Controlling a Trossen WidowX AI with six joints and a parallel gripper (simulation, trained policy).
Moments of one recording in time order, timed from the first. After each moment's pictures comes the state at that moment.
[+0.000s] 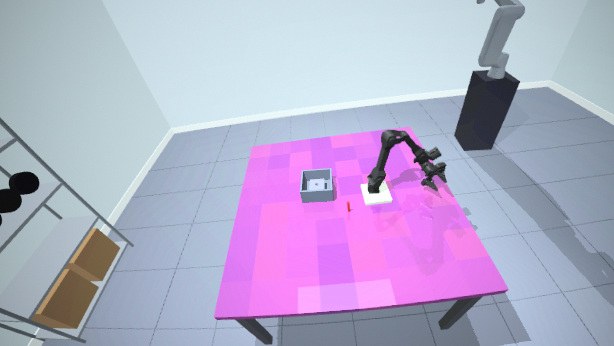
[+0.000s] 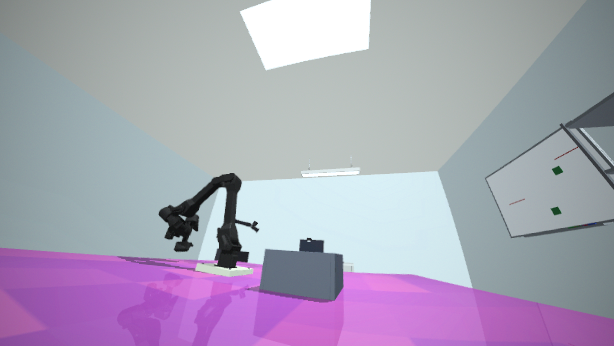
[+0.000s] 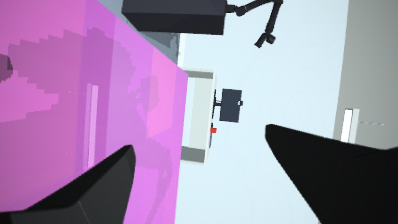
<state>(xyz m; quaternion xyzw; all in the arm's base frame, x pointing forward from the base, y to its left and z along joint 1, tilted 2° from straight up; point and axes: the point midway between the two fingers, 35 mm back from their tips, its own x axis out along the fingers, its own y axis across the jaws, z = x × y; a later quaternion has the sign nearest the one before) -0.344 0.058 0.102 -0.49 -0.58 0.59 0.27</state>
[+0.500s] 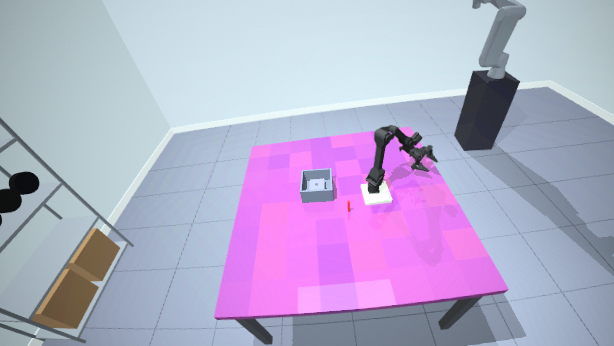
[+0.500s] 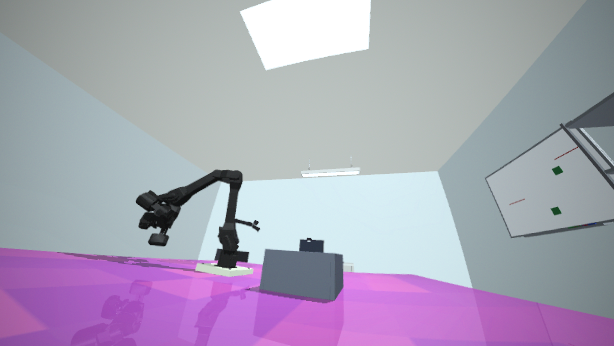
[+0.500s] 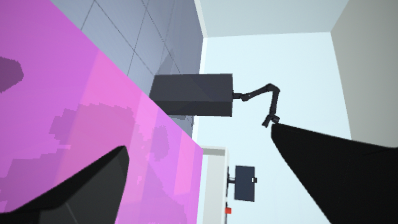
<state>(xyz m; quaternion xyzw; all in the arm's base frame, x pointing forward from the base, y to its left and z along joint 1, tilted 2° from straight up) -0.329 -0.086 0.112 -0.37 -0.62 0.68 0.13</state>
